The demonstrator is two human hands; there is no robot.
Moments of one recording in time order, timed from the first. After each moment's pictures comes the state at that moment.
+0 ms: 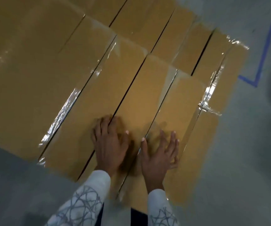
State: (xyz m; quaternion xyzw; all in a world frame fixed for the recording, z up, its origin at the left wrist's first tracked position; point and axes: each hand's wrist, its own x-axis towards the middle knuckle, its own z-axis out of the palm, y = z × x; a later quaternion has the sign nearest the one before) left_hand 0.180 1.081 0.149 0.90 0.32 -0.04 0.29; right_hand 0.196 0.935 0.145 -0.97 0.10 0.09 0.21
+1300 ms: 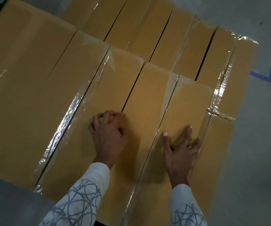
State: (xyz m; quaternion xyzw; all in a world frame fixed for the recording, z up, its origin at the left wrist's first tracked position) left_hand 0.259 1.114 0.133 0.93 0.28 -0.03 0.22; right_hand 0.286 0.911 0.128 -0.92 0.21 0.18 0.28
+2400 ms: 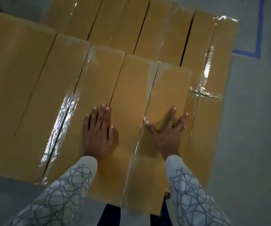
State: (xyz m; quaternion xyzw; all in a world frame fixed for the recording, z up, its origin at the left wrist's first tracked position) left_hand 0.211 1.132 0.094 0.99 0.10 -0.04 0.10; right_hand 0.287 0.899 0.123 -0.92 0.15 0.23 0.29
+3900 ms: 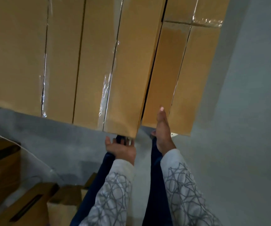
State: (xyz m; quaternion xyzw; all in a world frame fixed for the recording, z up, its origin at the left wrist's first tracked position) left_hand 0.048 0.870 0.162 0.09 0.75 0.15 0.64; right_hand 0.117 0.762 0.153 -0.59 0.38 0.36 0.62
